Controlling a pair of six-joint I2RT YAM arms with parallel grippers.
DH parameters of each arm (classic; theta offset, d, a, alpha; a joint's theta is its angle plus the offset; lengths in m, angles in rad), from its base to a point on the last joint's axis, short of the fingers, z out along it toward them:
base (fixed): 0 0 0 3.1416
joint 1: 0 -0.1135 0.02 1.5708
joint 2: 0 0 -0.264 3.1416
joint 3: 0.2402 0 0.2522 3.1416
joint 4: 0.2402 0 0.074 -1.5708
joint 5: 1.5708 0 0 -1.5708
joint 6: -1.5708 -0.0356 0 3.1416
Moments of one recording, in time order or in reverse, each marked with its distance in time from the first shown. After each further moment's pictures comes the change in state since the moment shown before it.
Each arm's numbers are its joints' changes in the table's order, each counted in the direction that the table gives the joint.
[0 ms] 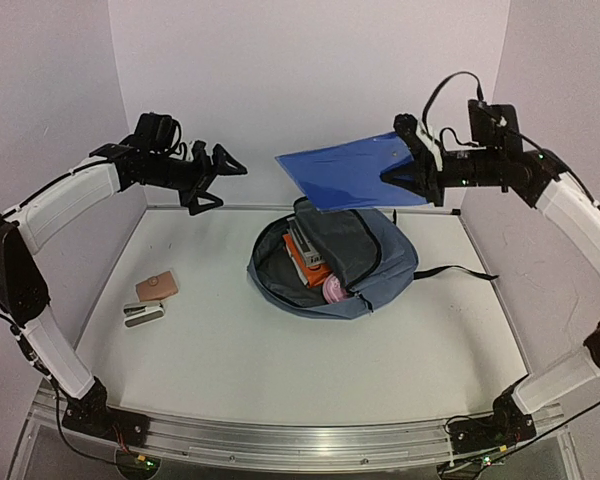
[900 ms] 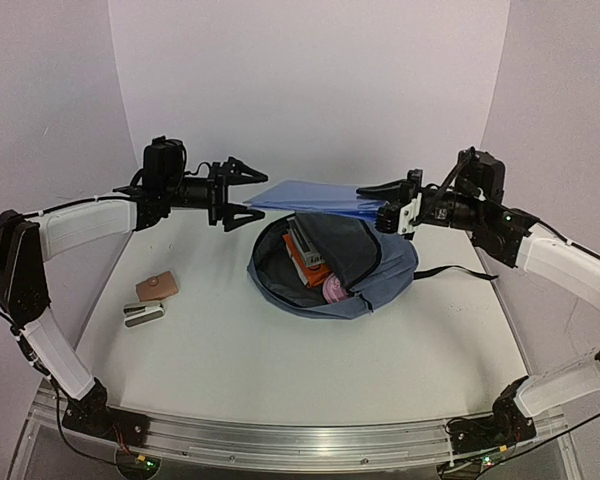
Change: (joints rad) left arm 0.031 0.001 -0.343 -0.769 0.584 0.542; right arm -0.123 -0.149 -0.537 -0.727 -0.005 0.743
